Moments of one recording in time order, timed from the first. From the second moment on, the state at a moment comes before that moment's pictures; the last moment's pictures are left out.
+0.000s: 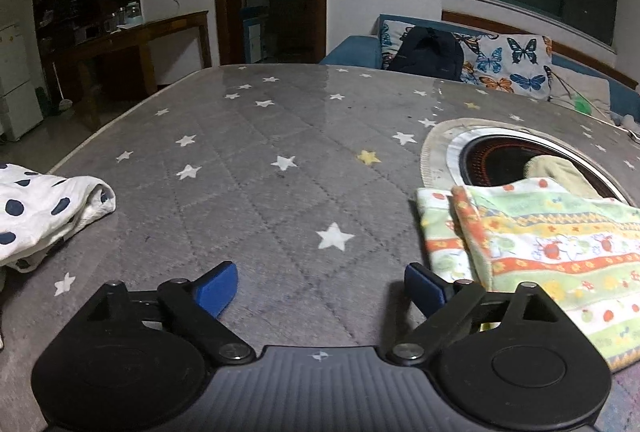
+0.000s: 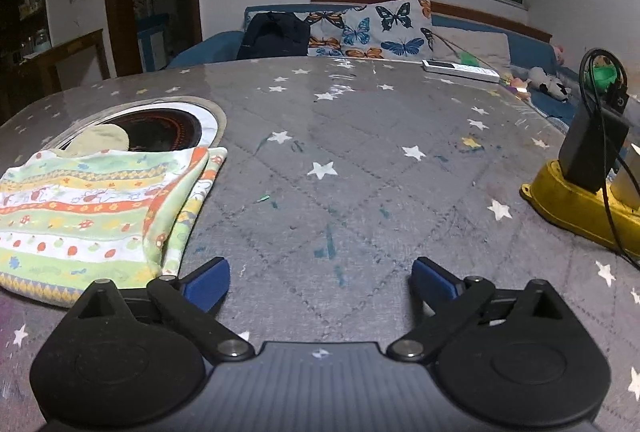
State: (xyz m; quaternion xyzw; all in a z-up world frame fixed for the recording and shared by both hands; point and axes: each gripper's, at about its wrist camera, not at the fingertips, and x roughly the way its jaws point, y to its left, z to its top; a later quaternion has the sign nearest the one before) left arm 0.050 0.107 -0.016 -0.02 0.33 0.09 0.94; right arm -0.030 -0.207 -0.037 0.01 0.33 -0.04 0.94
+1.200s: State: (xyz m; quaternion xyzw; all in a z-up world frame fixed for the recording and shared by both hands) left arm 0.079 0.126 -0.017 -0.02 0.34 0.09 0.94; right arm -0.022 -0.212 -0.041 0.01 0.33 -0.03 0.94
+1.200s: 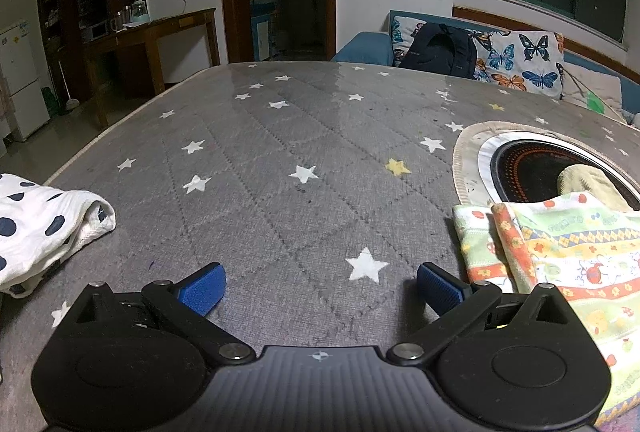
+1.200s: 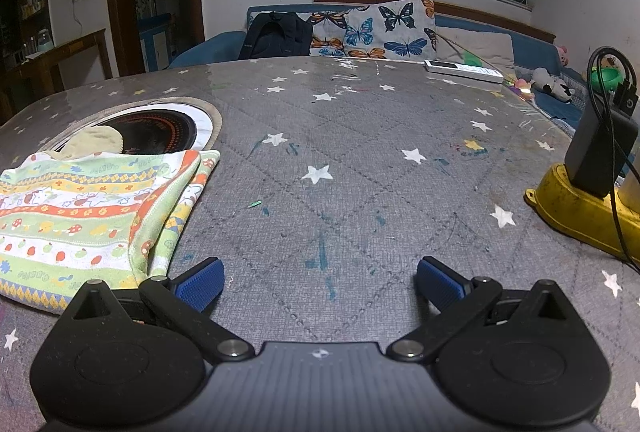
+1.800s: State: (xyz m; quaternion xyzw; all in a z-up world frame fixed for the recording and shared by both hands) left arm 0.083 0.127 -0.021 -0.02 0.34 0.09 0.94; right arm -0.021 -0.211 -0.041 0.01 0.32 -0.03 0.95
